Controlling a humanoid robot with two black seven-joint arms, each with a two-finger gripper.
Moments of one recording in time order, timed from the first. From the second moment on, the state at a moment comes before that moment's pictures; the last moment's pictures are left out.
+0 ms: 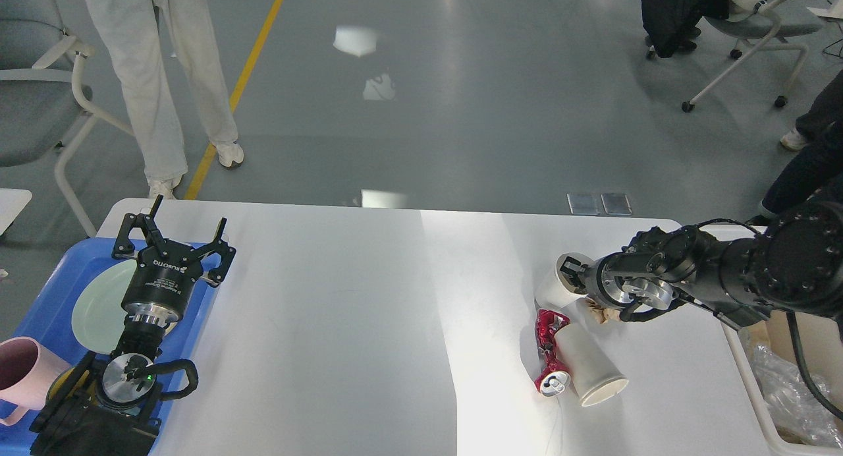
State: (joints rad) left arm -0.35 0.10 -1.55 -0.67 0.30 -0.64 -0.16; right arm 1.33 -0.12 -1.09 0.85 0.29 0.04 -0.14
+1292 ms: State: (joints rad) left arm -0.35 0.10 -1.55 -0.66 0.30 -0.64 -0.16; right arm 2.29 -0.35 -1.81 1.53 0.03 0.54 0.06
